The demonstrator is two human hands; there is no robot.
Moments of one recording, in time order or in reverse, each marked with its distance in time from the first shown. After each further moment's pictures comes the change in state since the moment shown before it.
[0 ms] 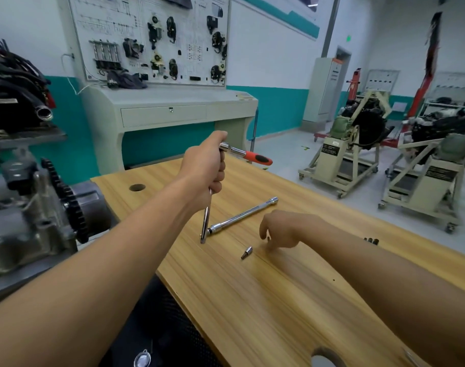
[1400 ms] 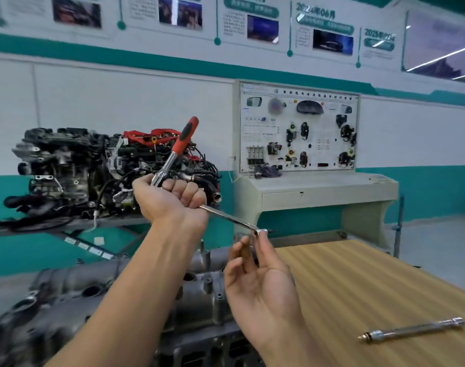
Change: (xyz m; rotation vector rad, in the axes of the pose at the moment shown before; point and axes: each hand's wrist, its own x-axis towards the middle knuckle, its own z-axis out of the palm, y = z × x) left_hand -0.161 0.164 -0.218 -0.981 0.371 0.636; right_hand -0.156 -0.346 -0.133 2.839 -0.502 -0.749
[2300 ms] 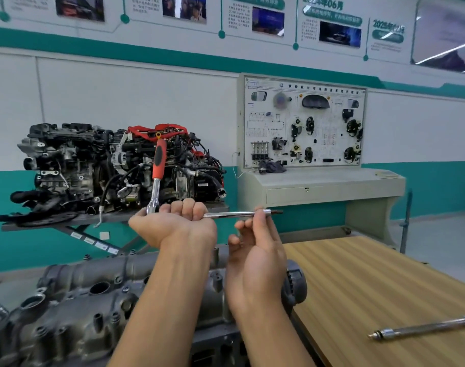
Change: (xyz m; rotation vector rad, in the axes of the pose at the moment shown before) left_hand -0.005 -0.004 -0.019 -0.216 0.291 0.101; right_hand 0.039 0.029 0.009 -0.266 -0.076 -0.503
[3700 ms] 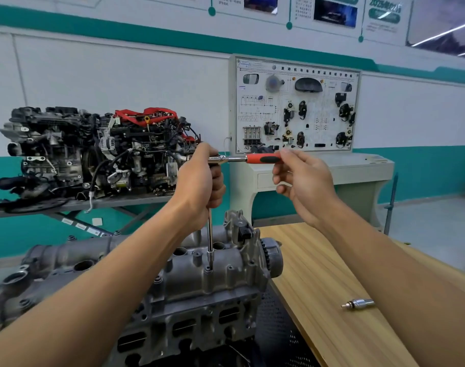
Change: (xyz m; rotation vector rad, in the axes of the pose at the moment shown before) left_hand -0.002 -0.033 0.002 1.174 -0.639 -0.053; right_hand 0.080 -0.128 -0.012 -0.829 -0.196 -0.091
